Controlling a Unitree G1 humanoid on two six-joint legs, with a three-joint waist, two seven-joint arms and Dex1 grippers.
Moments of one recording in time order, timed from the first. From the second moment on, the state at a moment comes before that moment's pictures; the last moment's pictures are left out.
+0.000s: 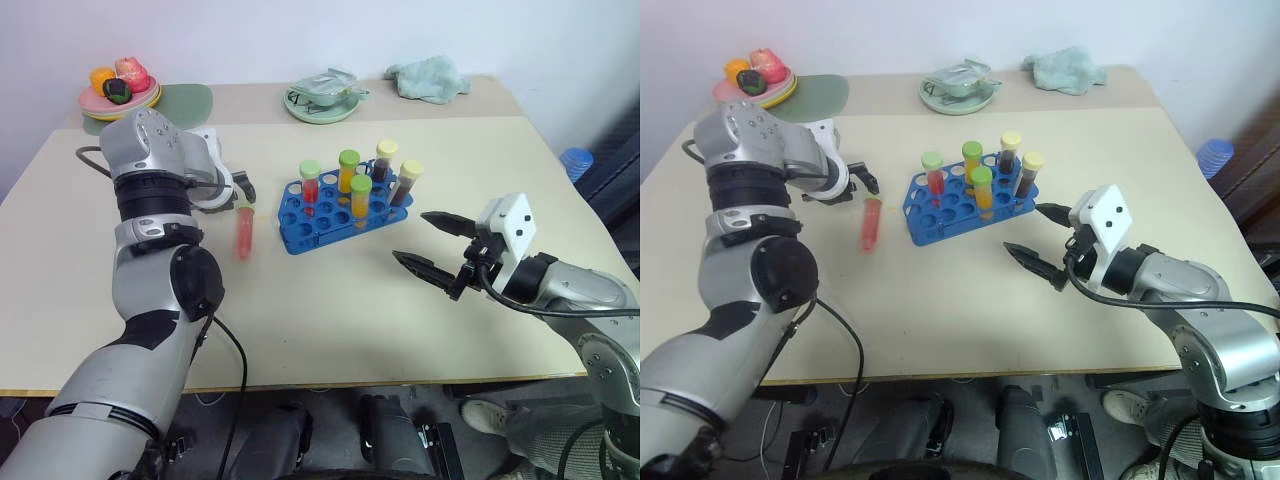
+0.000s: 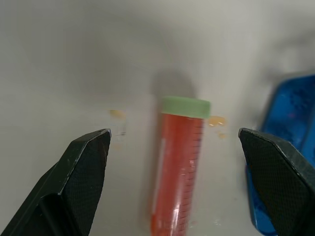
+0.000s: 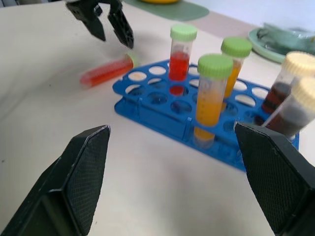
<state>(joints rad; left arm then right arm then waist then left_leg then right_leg) -1.34 0.25 0.57 0.73 -0.19 1.54 0.34 -0.15 -0.75 -0.19 -0.60 0.64 0.67 0.63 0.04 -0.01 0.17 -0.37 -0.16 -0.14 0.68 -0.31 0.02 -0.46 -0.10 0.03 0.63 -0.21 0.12</state>
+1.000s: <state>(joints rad) -1.42 0.26 0.65 1.13 -0.22 1.26 0.52 -0.11 -0.82 -0.29 -0.71 0.76 0.74 0.63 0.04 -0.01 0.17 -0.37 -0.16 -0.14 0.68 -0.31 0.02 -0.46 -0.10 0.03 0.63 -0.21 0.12</state>
